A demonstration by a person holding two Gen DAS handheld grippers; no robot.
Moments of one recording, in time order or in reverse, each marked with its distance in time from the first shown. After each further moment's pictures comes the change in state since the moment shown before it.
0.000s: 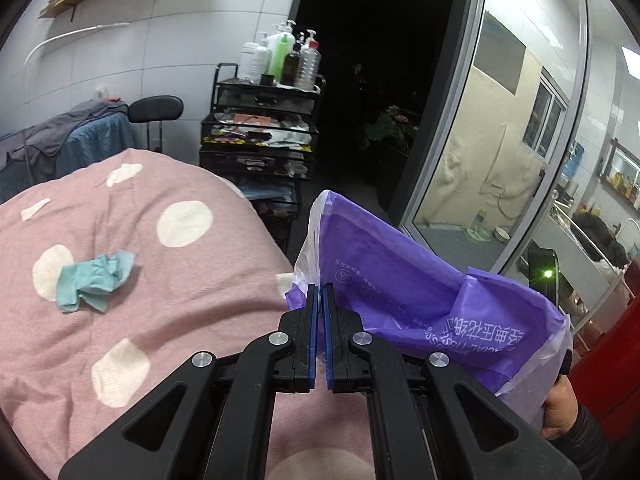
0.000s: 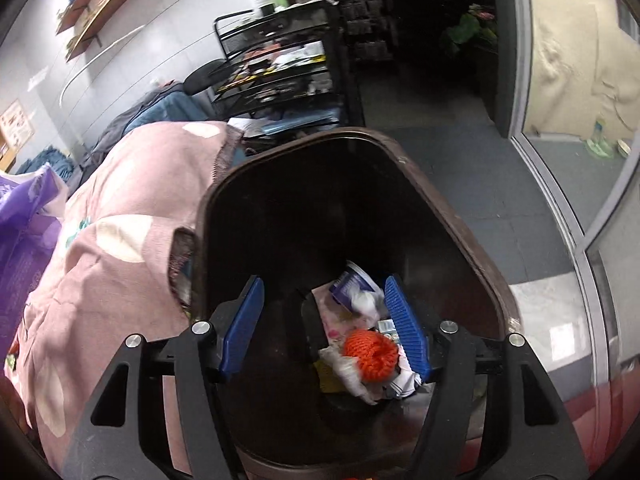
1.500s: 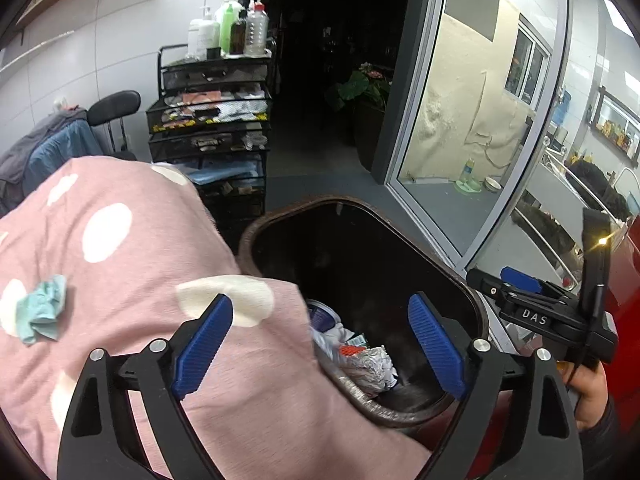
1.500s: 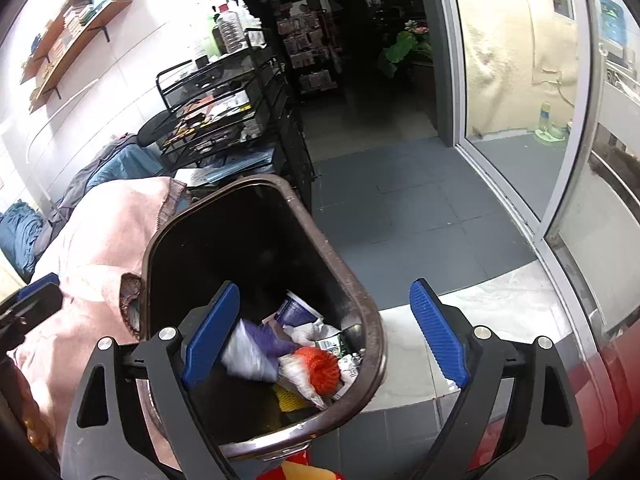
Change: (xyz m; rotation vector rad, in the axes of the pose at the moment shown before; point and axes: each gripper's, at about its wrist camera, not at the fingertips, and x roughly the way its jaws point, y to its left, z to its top) left arm 0.048 -0.046 0.009 0.125 0.121 -0.021; right arm -0.044 -0.063 -0.003 0.120 -0.120 -0.113
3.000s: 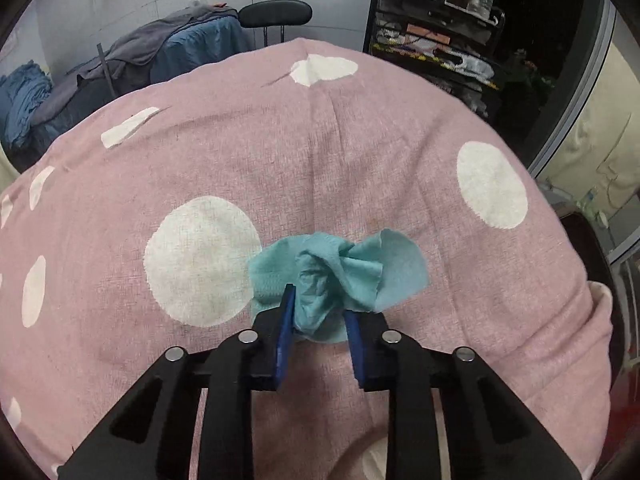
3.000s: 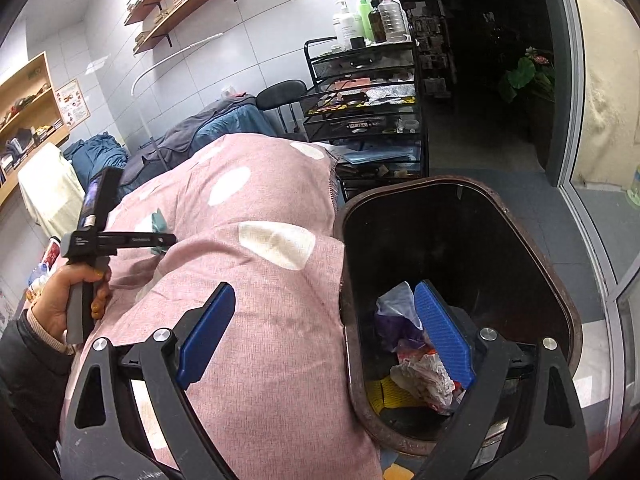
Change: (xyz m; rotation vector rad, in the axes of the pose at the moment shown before) left arm -0.013 0.258 -0.031 -0.314 0.212 0.336; right arm -0.022 0.160 -0.028 -0.247 0.023 0.302
